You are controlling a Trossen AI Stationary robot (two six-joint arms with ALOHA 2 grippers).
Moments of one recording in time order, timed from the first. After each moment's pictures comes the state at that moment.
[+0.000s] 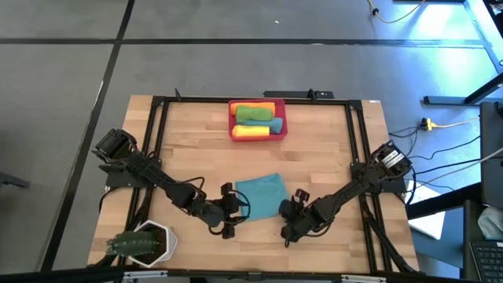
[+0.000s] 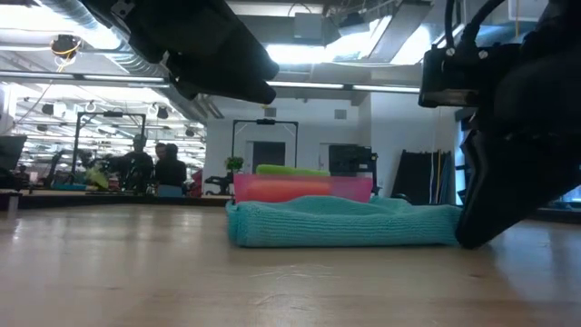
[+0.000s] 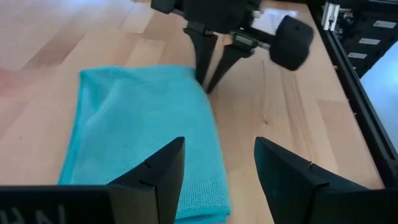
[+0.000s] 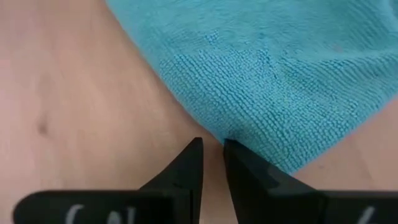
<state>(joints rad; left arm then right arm) -0.53 1.68 0.91 0.17 -0.51 -0.44 0.59 1.87 1.02 -0.44 0.42 0.92</state>
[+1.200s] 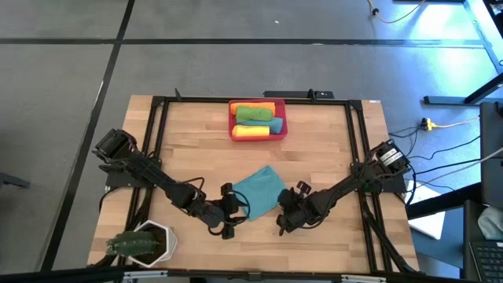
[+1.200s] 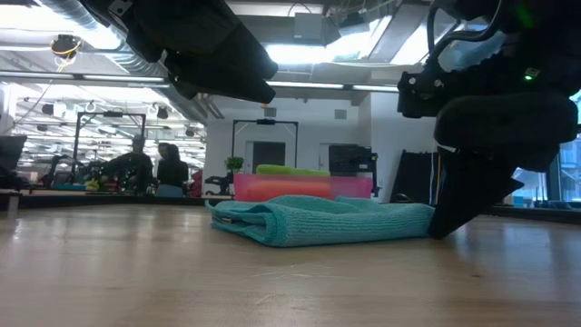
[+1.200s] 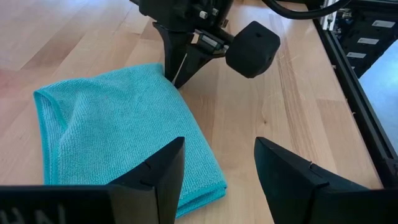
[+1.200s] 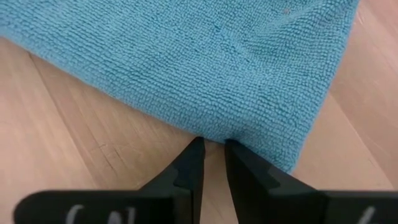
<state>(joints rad) -0.53 1.68 0.91 0.17 -0.51 -0.44 0.54 1.87 1.02 -0.50 0.45 1.01</state>
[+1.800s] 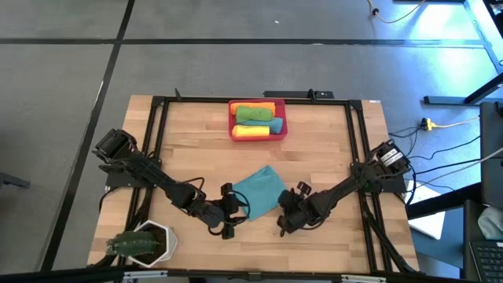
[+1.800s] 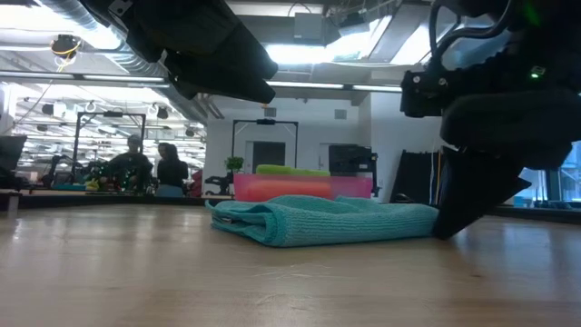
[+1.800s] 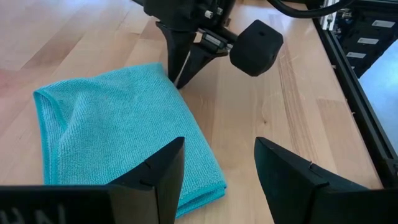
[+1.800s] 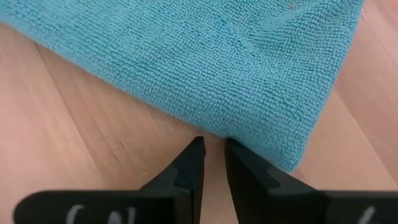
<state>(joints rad) -0.53 1.68 0.91 0.17 -0.51 -0.44 0.55 1.87 1.02 -0.51 0.44 1.01</state>
